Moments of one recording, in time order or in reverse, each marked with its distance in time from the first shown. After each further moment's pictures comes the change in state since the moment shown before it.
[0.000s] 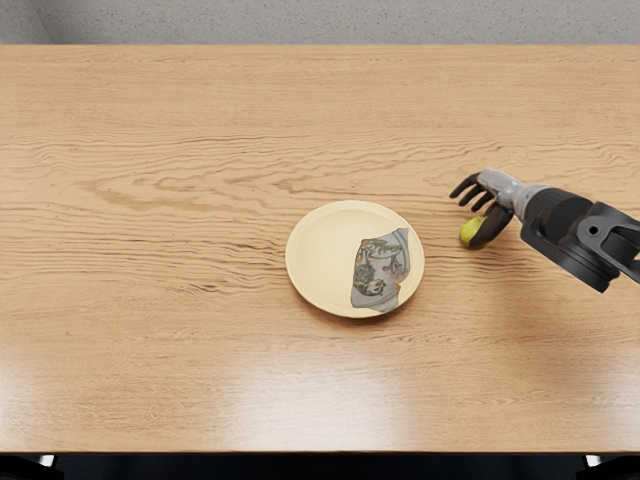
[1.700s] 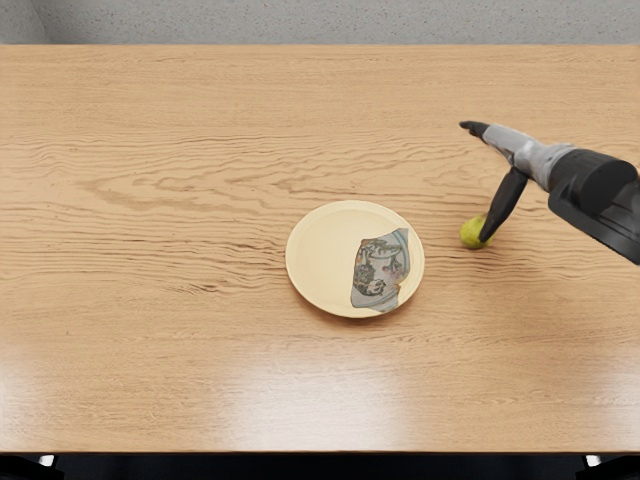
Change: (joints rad) left arm 0.000 0.000 0.000 0.000 0.000 0.000 0.000; right arm 0.066 -0.140 0.046 0.207 0.048 0.007 0.000
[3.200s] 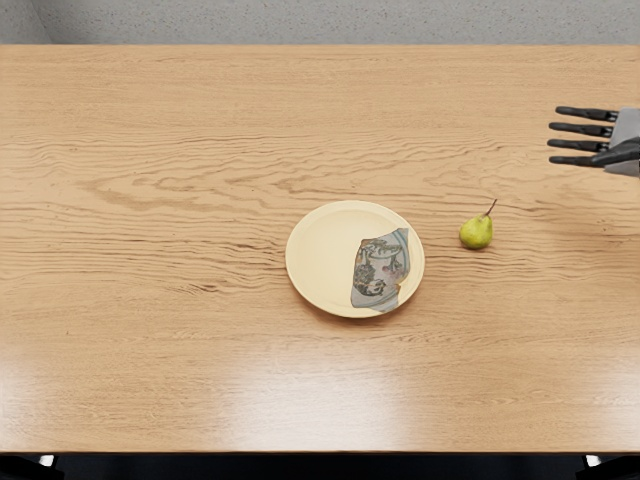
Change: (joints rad) left arm 0.000 0.000 0.000 0.000 0.000 0.000 0.000; right arm -0.002 -0.136 0.096 -0.770 1.357 0.697 0.000
